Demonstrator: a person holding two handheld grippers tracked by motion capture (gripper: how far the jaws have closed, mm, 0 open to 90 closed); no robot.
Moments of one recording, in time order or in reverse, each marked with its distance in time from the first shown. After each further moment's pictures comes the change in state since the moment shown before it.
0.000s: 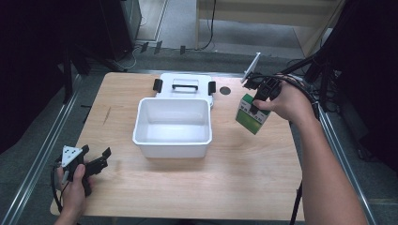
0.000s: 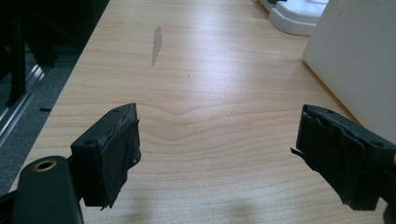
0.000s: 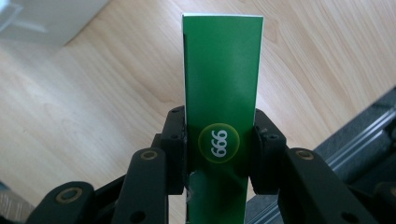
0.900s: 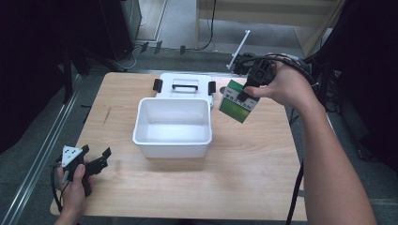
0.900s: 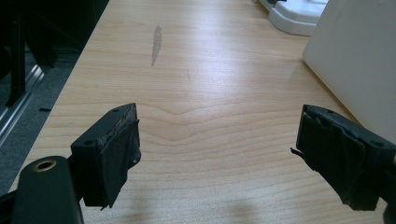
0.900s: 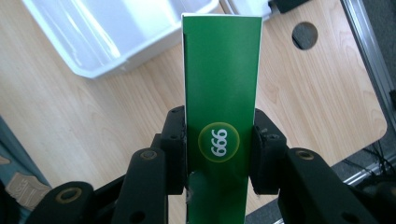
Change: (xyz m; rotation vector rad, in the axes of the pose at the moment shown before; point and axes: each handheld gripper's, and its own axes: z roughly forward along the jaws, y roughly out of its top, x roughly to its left) left arm 0.000 0.000 0.000 0.004 -0.002 0.002; right arm 0.034 0.028 -0.071 -0.117 0.014 -0.198
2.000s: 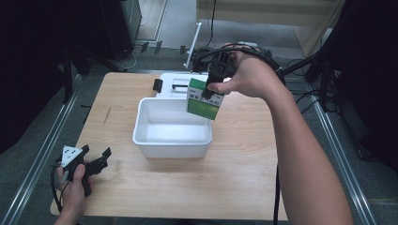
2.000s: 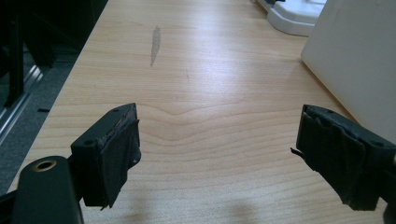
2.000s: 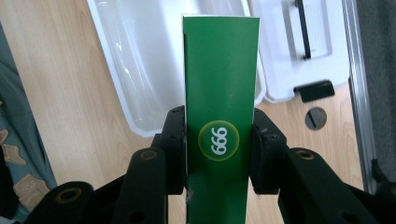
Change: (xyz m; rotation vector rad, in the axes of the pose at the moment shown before) left arm 0.000 0.000 0.000 -0.005 -0.005 -0.001; right arm 0.054 0.078 -0.013 -0.044 0.034 -0.265
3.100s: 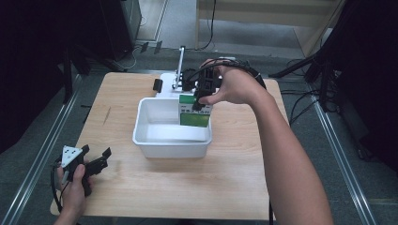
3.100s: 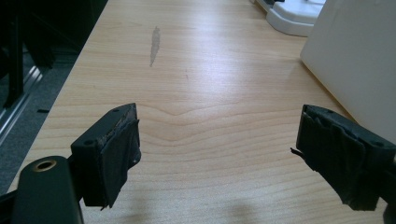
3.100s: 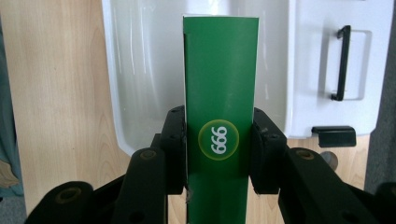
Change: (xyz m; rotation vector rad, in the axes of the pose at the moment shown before) left arm 0.000 0.000 0.000 0.000 -0.002 0.002; right arm 0.007 0.013 0.055 0.023 0.055 -0.206
